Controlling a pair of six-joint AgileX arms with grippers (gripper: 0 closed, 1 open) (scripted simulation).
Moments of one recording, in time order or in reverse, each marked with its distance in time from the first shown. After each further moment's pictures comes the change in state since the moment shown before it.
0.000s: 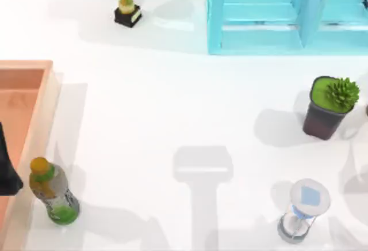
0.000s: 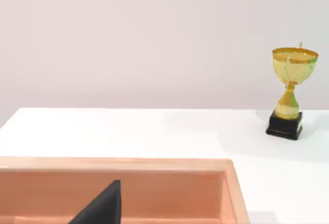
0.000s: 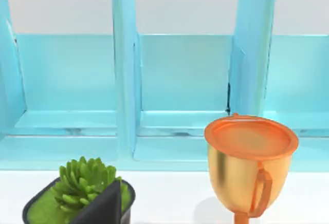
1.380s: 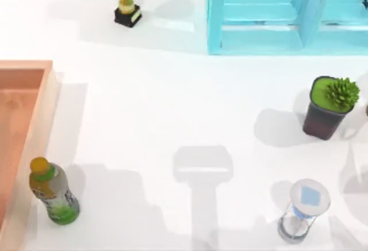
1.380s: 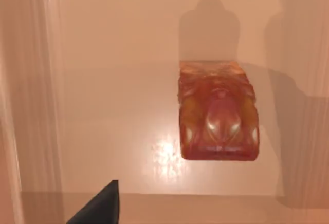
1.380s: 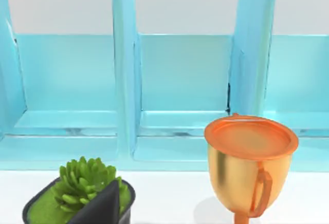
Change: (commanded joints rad) left arm 0.308 1.496 1.135 -1.110 -0.002 0.327; right arm 0.000 0.000 0.000 0.000 0.000 0.000
